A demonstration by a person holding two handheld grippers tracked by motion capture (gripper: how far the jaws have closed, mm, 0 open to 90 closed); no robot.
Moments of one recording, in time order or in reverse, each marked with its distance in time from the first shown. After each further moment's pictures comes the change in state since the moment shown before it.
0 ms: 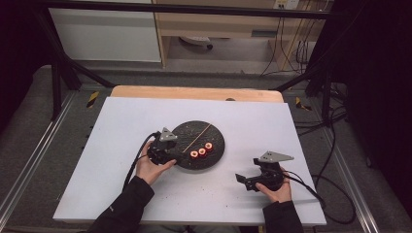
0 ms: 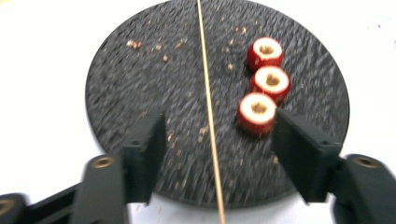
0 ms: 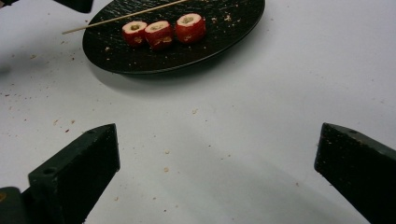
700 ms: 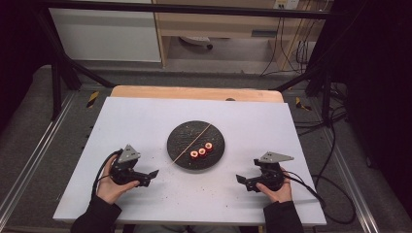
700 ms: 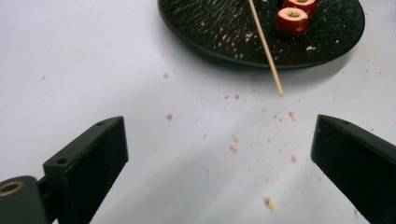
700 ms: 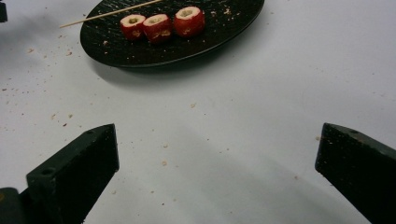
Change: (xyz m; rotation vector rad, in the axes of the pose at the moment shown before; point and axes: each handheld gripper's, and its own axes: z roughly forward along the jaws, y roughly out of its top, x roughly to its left) left arm 0.035 -0.086 -0.066 -0.056 0.034 -0.021; right arm 0.000 -0.002 0.000 0.017 -0.002 0.001
